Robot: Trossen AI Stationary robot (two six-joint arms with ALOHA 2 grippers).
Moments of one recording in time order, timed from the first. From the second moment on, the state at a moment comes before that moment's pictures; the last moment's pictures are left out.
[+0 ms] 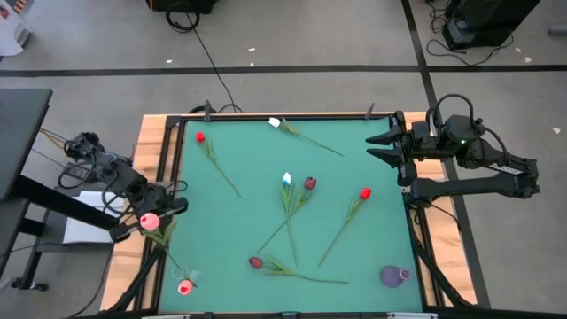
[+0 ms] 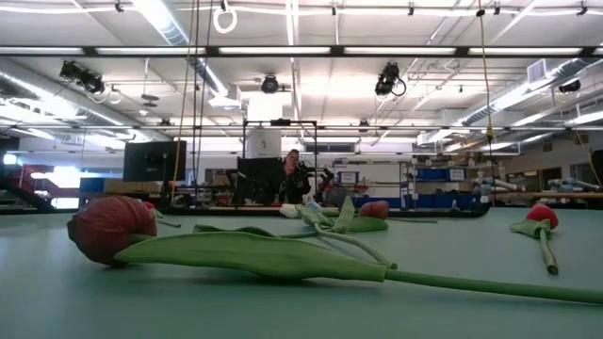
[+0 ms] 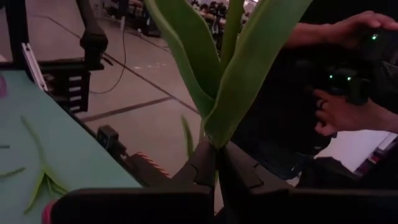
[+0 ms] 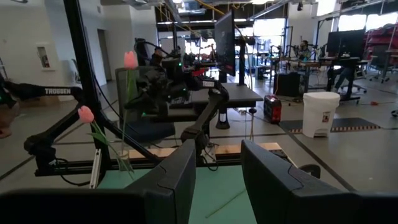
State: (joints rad) left arm -0.61 0.42 0.63 -0.31 0.40 -0.27; right arm -0.15 0.62 0.93 -0.26 -0.13 0.06
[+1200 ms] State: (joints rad) left arm -0.61 0.41 0.56 -0.32 0.47 -0.45; right arm -0.15 0.62 0.93 -0.26 -0.13 0.06
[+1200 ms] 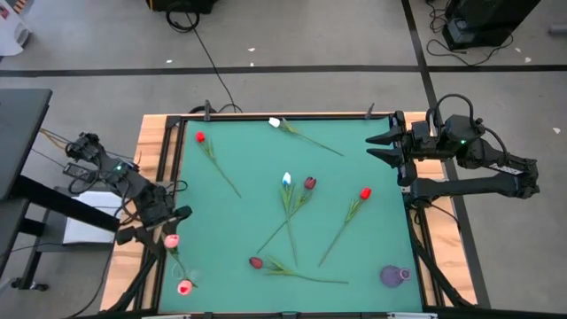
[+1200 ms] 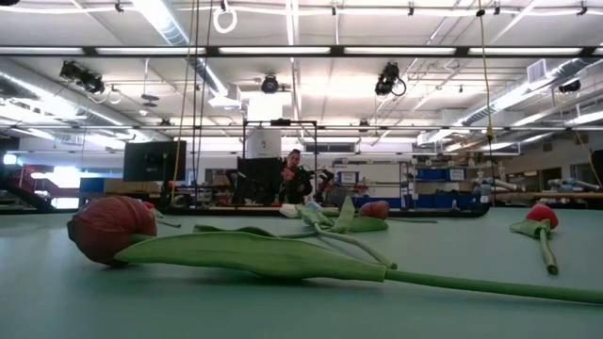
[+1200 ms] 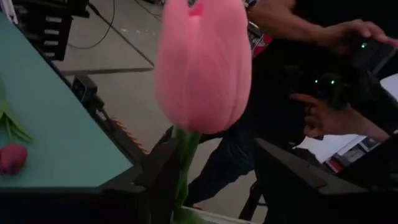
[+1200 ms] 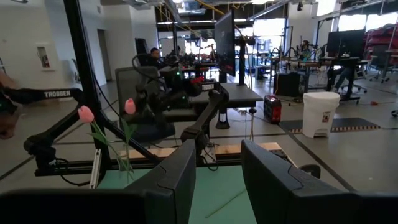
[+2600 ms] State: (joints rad) left arm -0.64 0.63 0.88 -0.71 0.33 -0.03; right arm -0.15 0.62 0.93 -0.26 -0.13 0.06
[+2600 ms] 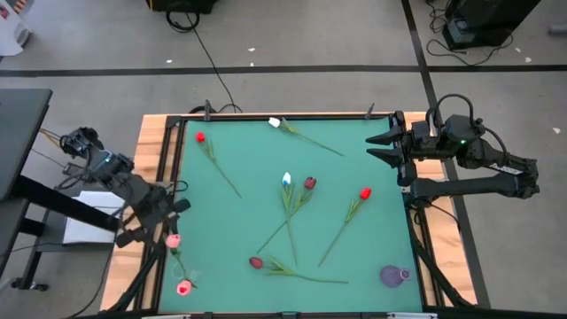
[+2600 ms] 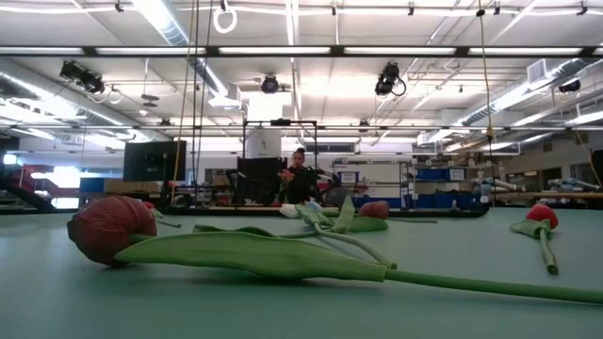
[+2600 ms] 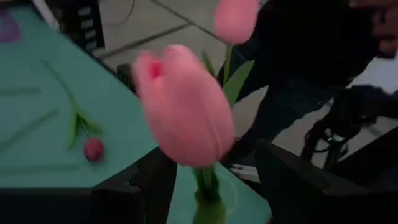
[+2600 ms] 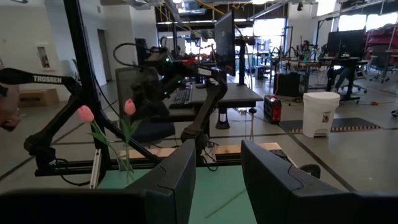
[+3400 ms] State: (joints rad) left arm -0.43 0.82 1.30 -0.92 -0.10 -0.15; right arm -0.15 0.62 0.93 -0.26 -0.13 0.06
